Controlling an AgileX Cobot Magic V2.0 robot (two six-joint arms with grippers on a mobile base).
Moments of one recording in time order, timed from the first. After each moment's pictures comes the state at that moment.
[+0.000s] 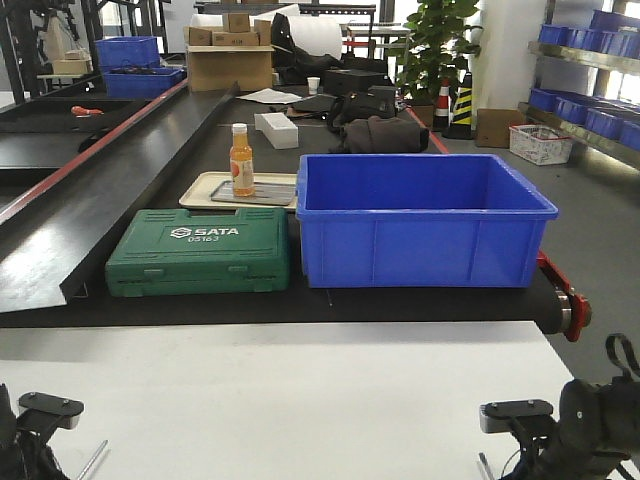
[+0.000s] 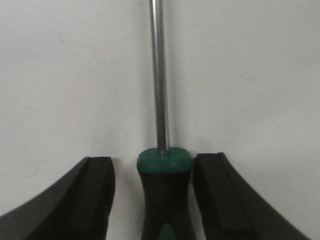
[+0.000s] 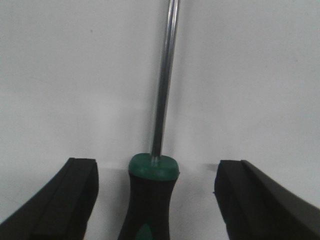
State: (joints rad) left arm 0.02 2.02 -1.15 -0.10 0.58 0.33; right arm 0.07 1.96 -1.10 0.12 0.60 -0.14
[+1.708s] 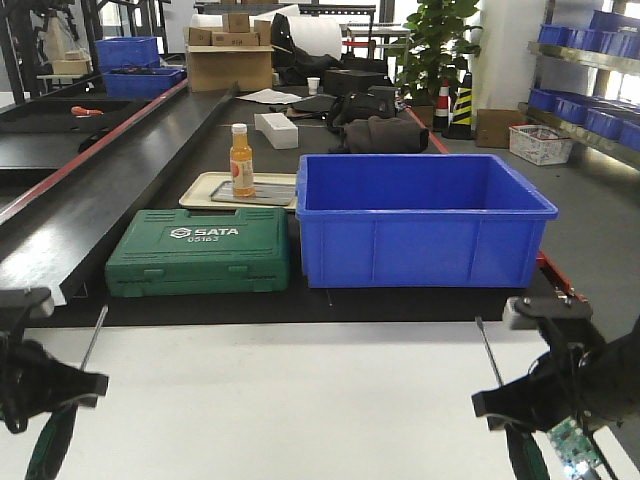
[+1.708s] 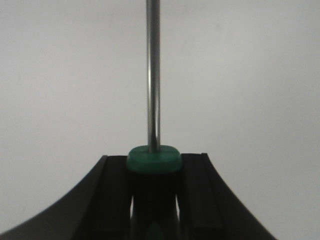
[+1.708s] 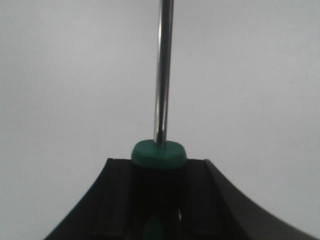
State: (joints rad) left arm -0.02 1.59 -1.14 -0.47 0.55 0.38; right arm 0.09 1.55 -1.12 0.33 0.63 -0.29
